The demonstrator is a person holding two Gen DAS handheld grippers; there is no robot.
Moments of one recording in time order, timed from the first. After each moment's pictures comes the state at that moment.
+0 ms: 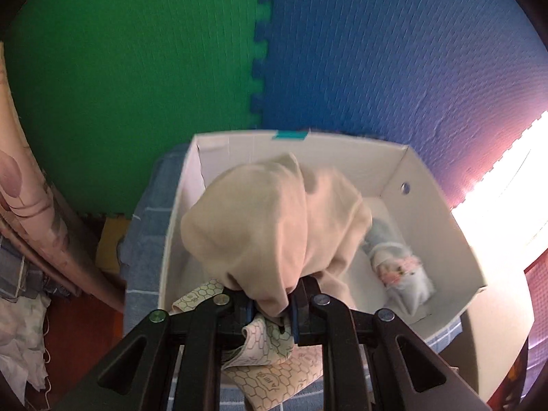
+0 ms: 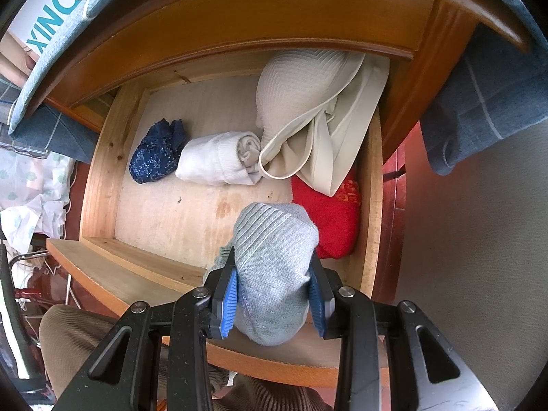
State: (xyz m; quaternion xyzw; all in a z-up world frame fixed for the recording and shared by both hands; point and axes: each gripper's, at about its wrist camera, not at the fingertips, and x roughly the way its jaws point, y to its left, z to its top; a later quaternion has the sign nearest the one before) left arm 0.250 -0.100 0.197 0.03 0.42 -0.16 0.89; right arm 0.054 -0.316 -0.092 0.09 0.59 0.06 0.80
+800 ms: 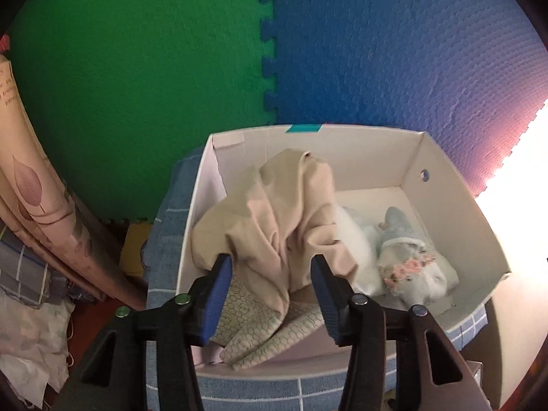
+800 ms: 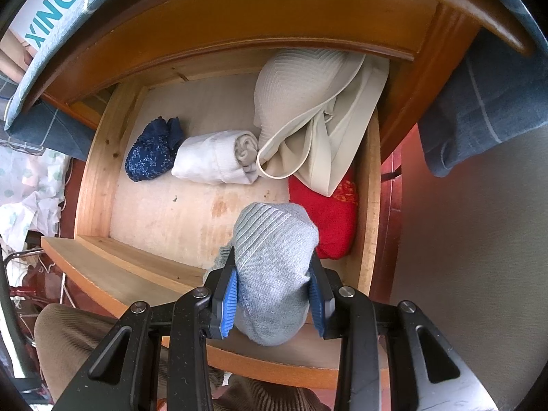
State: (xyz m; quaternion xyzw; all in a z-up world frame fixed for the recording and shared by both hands) left arm 0.234 -0.102 0.202 0.08 0.40 -0.12 0.90; right arm 0.055 -0.312 -0.092 0.07 0.59 0.06 0.80
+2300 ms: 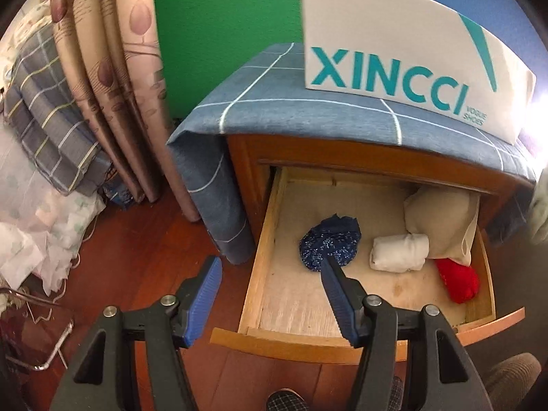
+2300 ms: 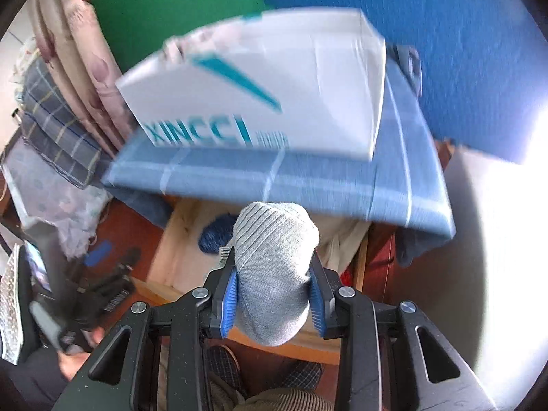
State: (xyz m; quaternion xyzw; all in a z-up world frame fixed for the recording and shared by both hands) left arm 0.038 -0.015 0.024 0.02 0.42 0.03 0.91; right arm 0.016 -0.304 0.066 0.06 0.42 0.10 0.90
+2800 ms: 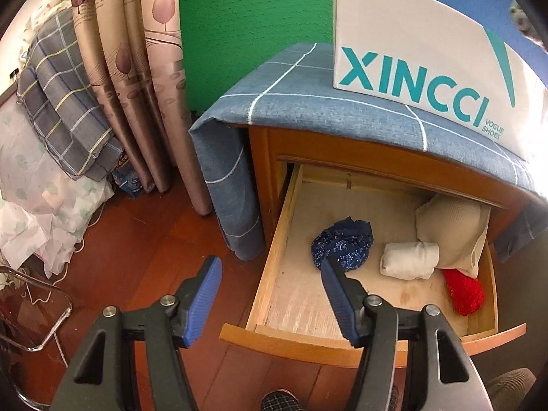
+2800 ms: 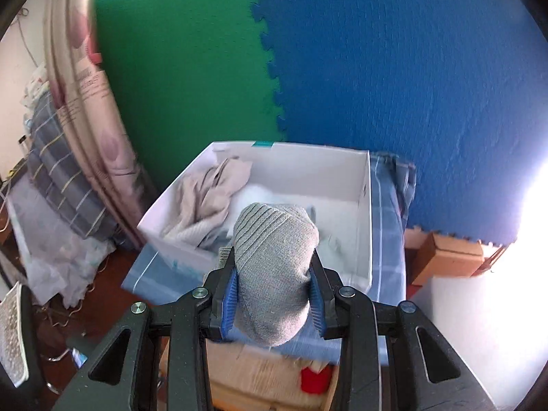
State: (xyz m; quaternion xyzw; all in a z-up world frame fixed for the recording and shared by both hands) left arm 0.040 -0.003 0.022 0.00 0.42 0.06 0.91; right arm 0.080 -0.301 0.199 0.04 0.32 0.08 0.94
